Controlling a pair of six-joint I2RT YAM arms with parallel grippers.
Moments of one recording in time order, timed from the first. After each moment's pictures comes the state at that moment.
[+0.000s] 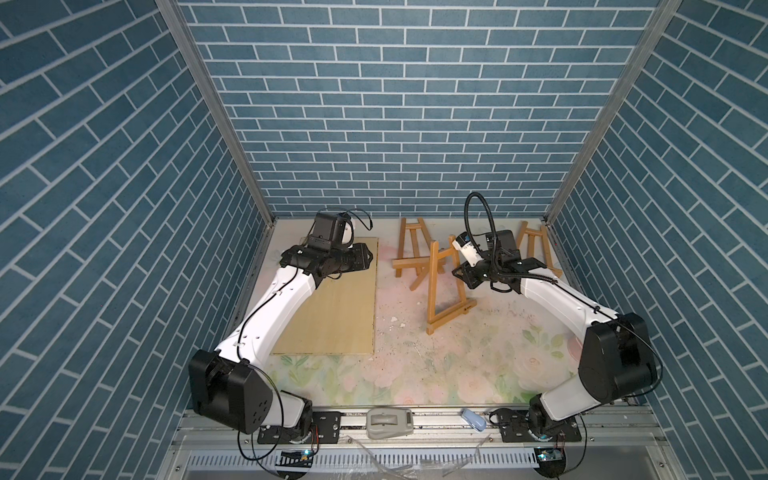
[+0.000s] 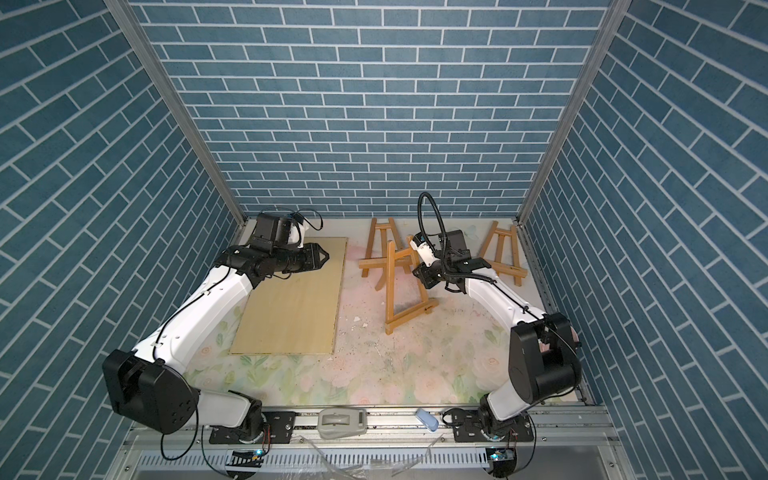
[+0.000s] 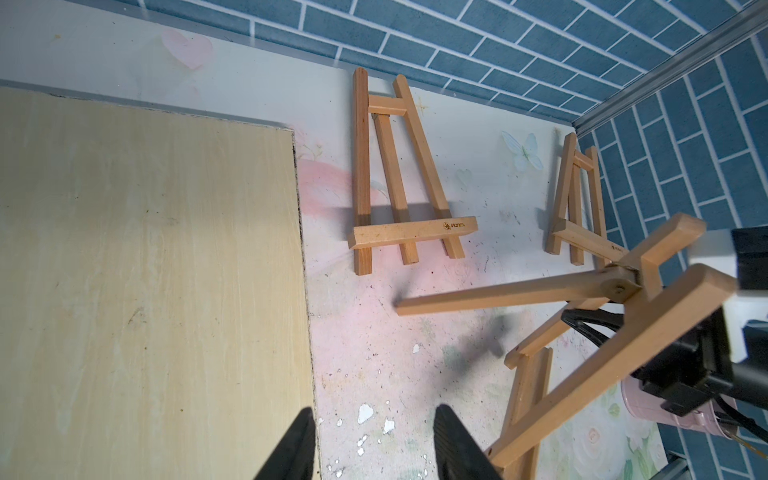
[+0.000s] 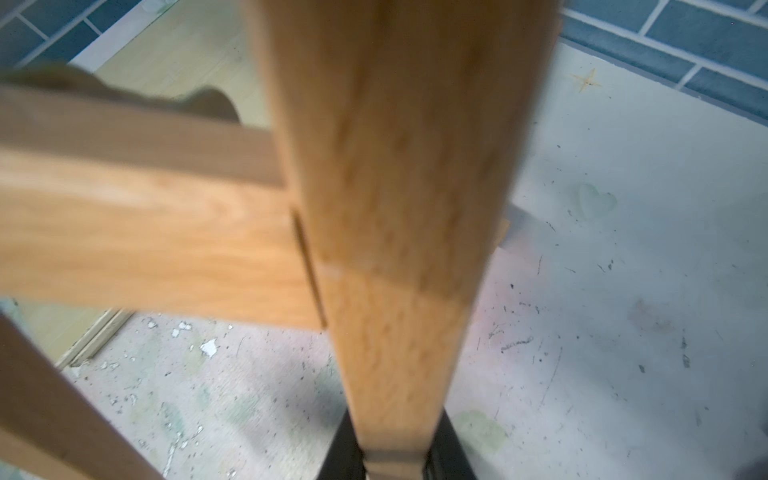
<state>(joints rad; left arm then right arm) -0.33 1.42 1.36 -0.72 0.21 -0.41 0.38 1.51 1.13 -0.43 -0.38 -0.20</state>
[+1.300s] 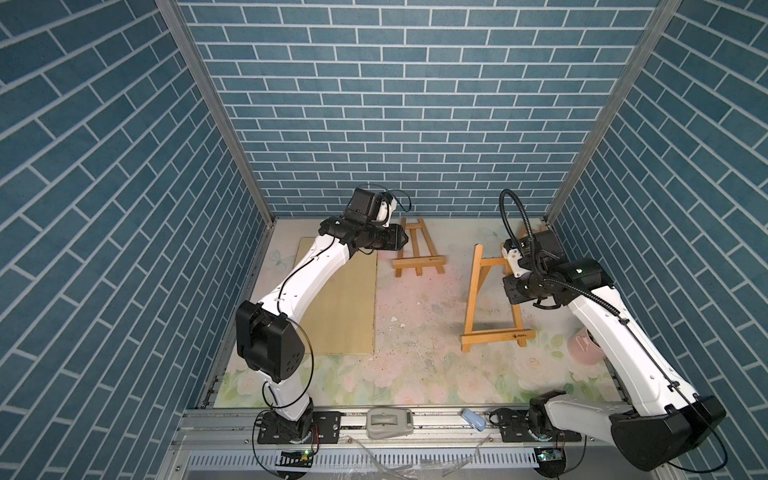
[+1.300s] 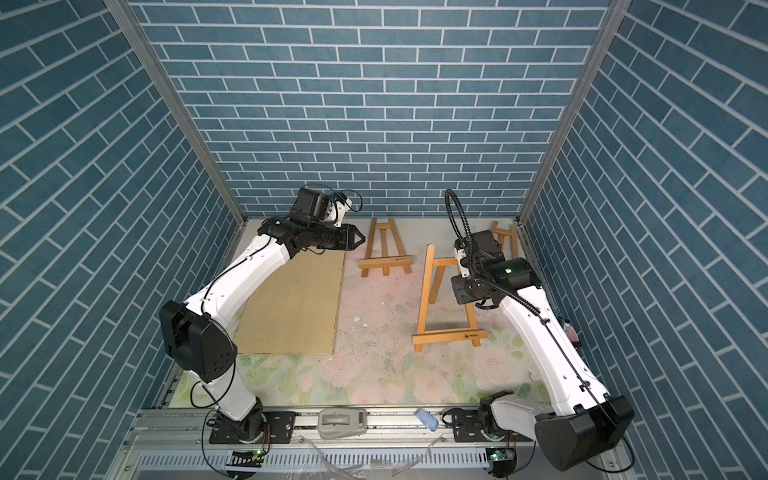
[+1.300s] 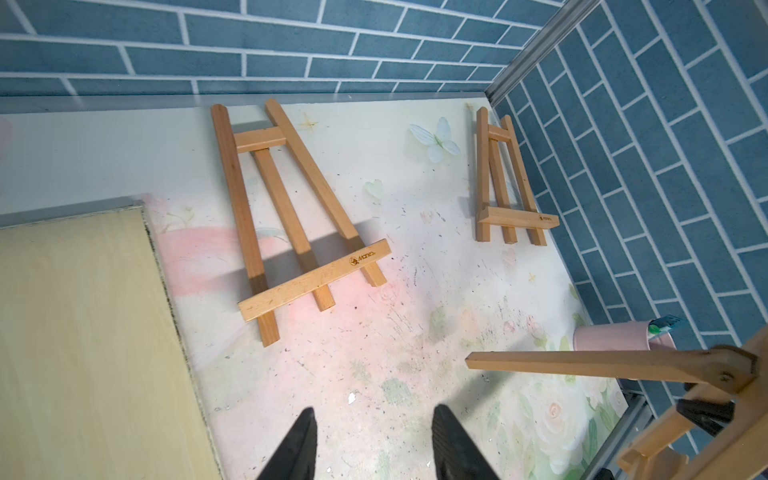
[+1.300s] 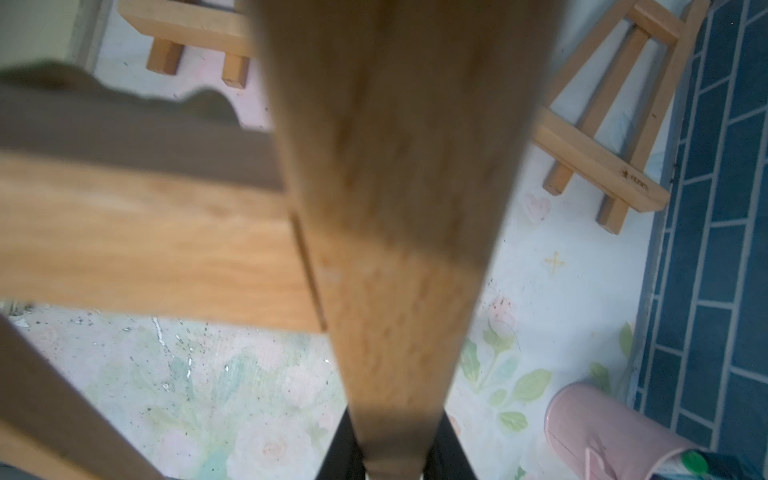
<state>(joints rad) -0.45 1.74 1.74 -0.75 0.30 -0.32 0.38 1.21 1.35 -1.23 0.09 0.04</state>
